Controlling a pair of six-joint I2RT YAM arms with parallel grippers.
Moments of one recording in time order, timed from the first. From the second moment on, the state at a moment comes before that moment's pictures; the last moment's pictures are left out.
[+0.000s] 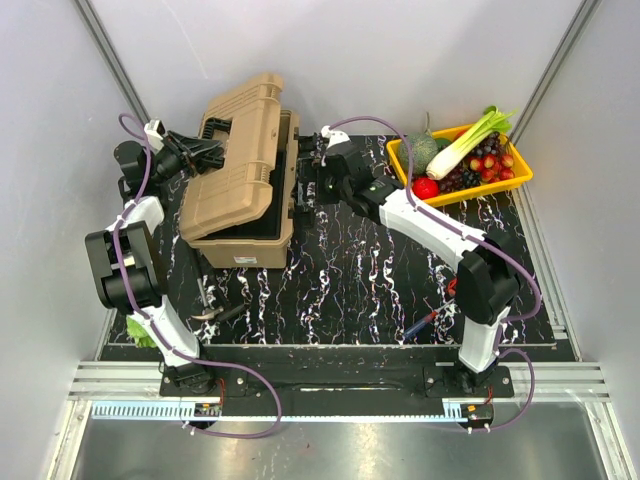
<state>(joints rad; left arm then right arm) 0.29 1.81 1.23 0.66 1.06 -1.54 0.71 1.85 1.61 -0.27 0.05 0.47</state>
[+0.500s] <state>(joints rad) 0.29 1.80 1.24 0.58 1.05 -1.47 0.74 2.06 1.82 -0.34 0.01 0.44</state>
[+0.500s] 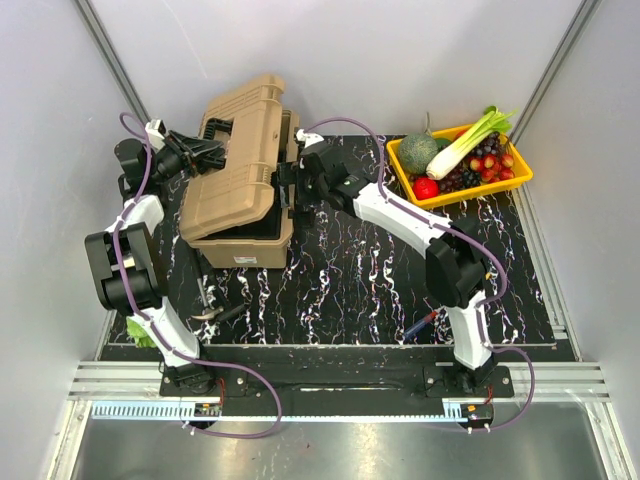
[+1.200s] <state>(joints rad) 0.32 1.80 1.28 0.46 1.08 -1.39 0.77 2.13 1.90 -0.38 0.14 0.51</state>
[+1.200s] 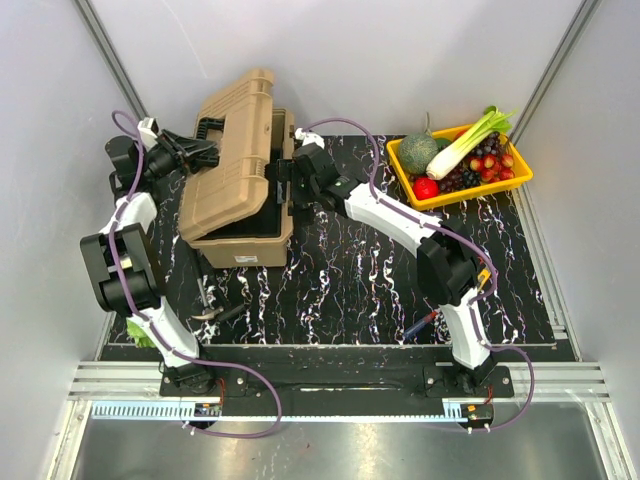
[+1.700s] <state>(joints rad) 0.49 1.77 1.35 0.29 1.17 -1.30 0.75 2.11 1.82 -0.27 0.09 0.63</state>
